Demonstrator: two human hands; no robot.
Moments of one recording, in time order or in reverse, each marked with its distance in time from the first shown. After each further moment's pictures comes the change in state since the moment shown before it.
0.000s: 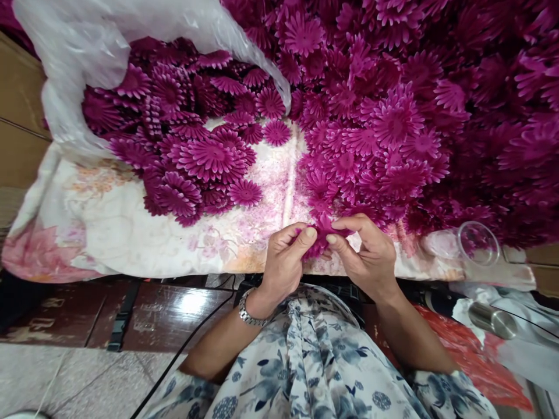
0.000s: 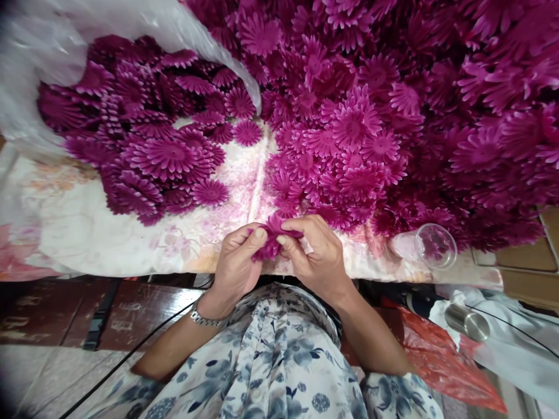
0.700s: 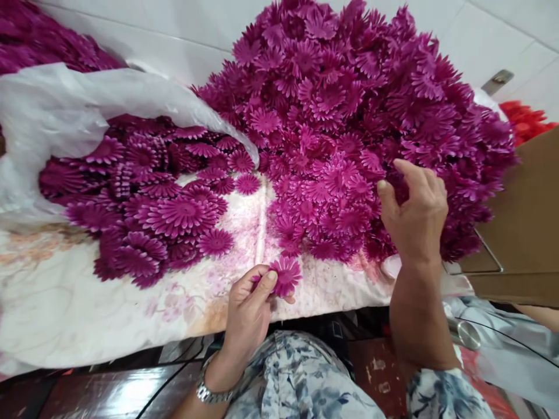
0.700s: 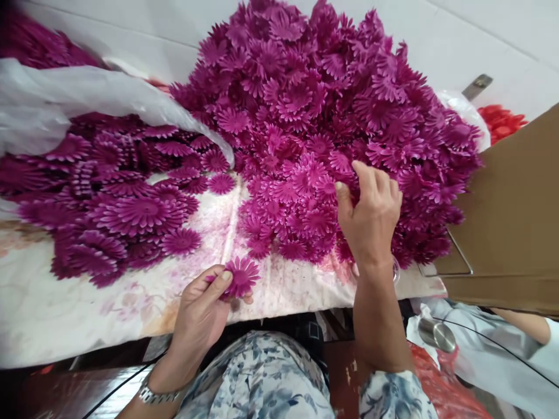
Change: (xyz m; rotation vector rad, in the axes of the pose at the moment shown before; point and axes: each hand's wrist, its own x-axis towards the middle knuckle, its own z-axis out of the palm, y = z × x) left_hand 0.001 0.014 -0.004 0.006 0.109 -0.108; right_hand 0.090 0.032 -0.102 -0.801 0.383 -0.024
